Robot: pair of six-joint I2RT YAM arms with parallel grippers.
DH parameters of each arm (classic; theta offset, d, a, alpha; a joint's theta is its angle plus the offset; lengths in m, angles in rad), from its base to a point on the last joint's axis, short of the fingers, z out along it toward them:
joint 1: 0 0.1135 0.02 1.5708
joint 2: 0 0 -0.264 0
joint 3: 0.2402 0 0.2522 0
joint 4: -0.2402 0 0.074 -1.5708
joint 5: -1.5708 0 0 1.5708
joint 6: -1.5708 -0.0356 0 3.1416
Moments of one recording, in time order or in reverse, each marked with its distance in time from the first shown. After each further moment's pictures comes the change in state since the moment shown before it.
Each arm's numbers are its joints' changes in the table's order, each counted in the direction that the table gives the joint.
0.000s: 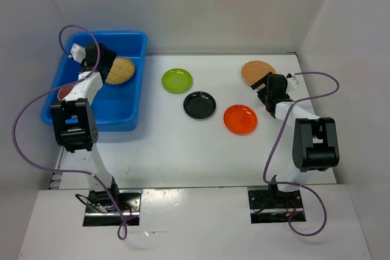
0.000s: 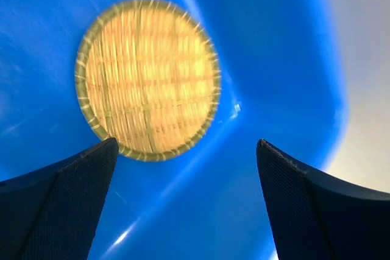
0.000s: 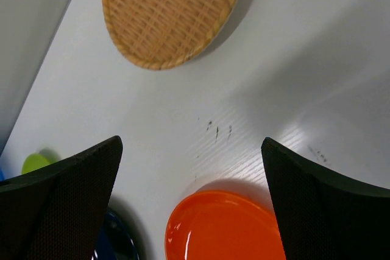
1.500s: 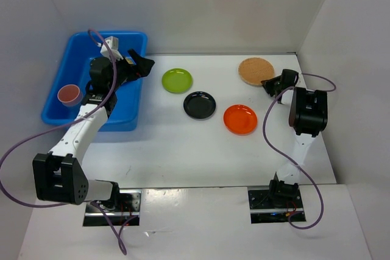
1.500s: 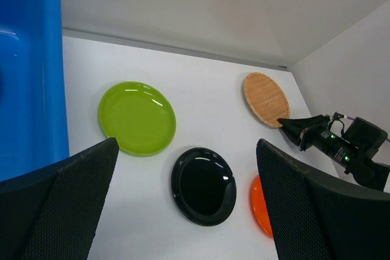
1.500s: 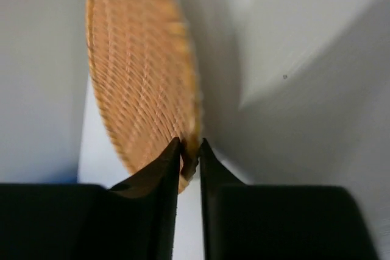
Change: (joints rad) left arm -0.242 0.619 -0.463 0.285 -0.511 -0.465; right arm -0.225 -0.544 0.337 0.246 0.380 -0.144
